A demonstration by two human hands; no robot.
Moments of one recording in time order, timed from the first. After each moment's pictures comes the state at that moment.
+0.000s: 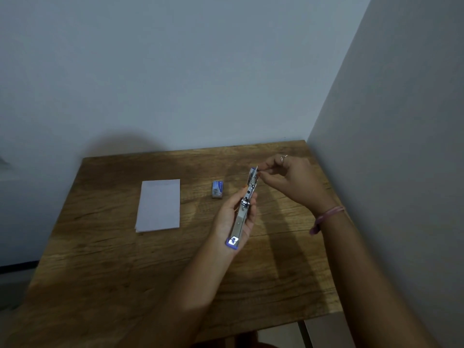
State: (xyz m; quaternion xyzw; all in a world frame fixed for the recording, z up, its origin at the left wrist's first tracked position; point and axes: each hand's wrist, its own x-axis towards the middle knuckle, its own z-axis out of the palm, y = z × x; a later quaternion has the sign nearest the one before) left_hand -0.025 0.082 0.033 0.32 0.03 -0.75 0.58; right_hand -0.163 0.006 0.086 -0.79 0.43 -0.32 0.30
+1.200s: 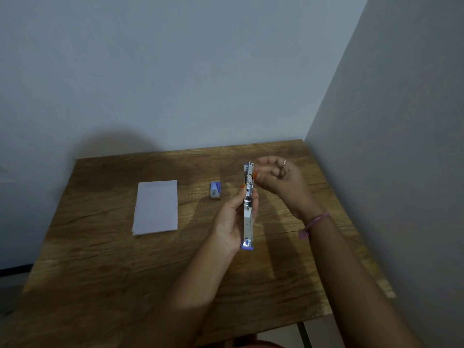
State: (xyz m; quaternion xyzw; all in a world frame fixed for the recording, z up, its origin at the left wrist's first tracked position) left_hand -0.024 0.077 0.038 0.33 0.05 -0.75 0.58; right_hand -0.149 0.004 0.056 -0.56 0.40 -0.42 0.59
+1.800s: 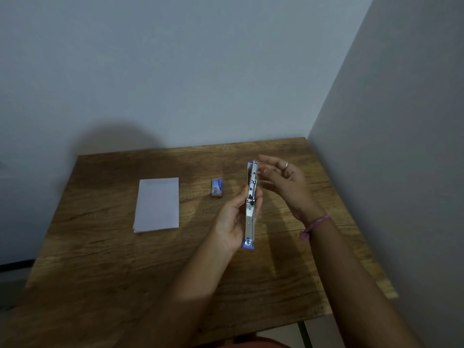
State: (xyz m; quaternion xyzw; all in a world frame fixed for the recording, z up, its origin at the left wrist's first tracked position) left_hand -0.021 0.075 0.034 0.31 0.04 -0.76 0.57; right_hand -0.147 0.006 0.051 -0.55 0.42 -0.42 0.59
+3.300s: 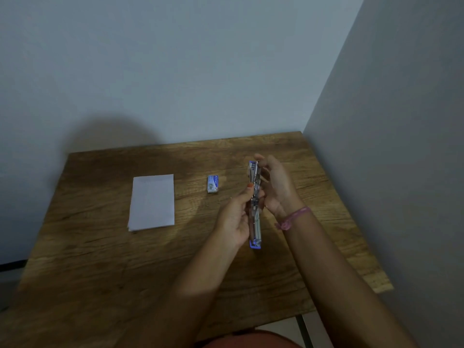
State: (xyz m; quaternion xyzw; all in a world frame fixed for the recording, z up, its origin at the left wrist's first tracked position) left_hand -0.038 0.071 0.030 0.44 -0.05 -0.71 0.55; right_hand -0.112 0.013 0.060 -0.25 0.49 -0.46 0.70
